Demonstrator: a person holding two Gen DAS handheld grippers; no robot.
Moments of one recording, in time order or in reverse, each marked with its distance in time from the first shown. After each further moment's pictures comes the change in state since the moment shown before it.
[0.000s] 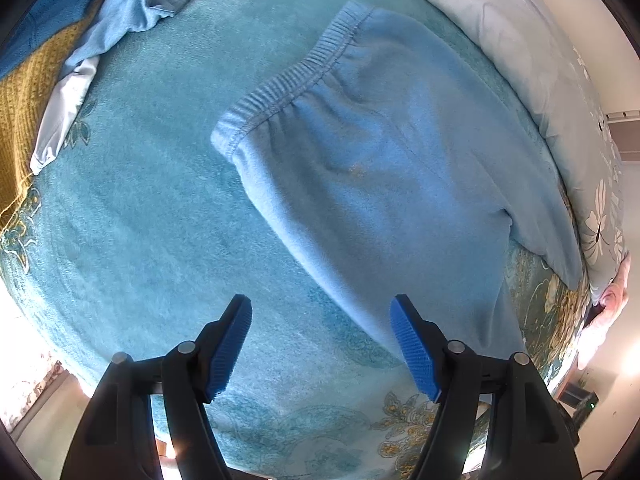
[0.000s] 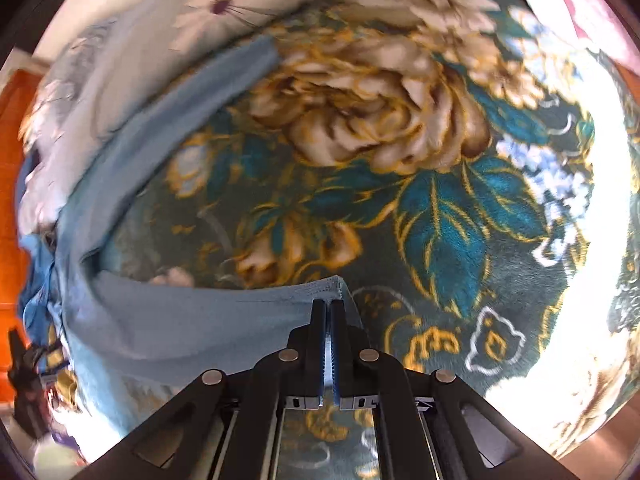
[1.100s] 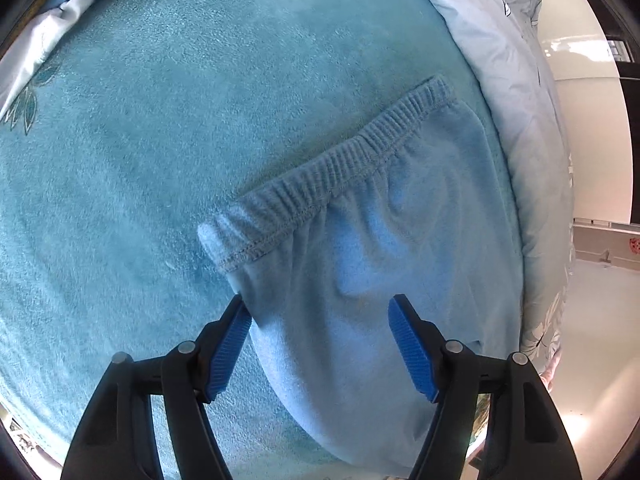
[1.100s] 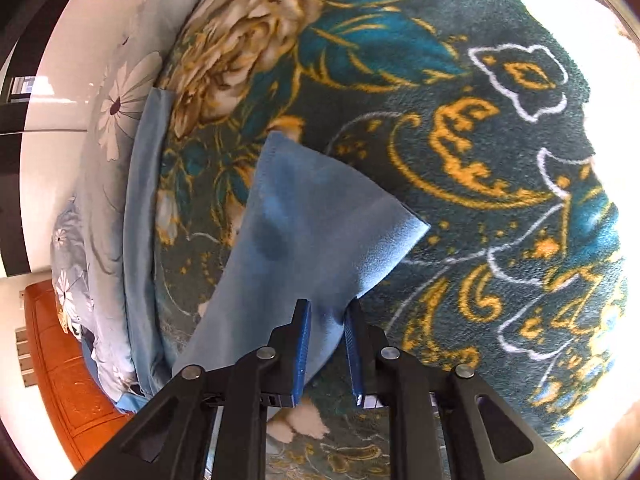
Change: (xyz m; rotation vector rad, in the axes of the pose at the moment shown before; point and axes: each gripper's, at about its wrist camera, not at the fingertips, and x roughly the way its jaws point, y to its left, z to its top) left arm 0.048 0.086 0.082 -0.282 -0.093 -0.271; right arm 0.042 0.007 -0.096 0.684 -0.098 0.248
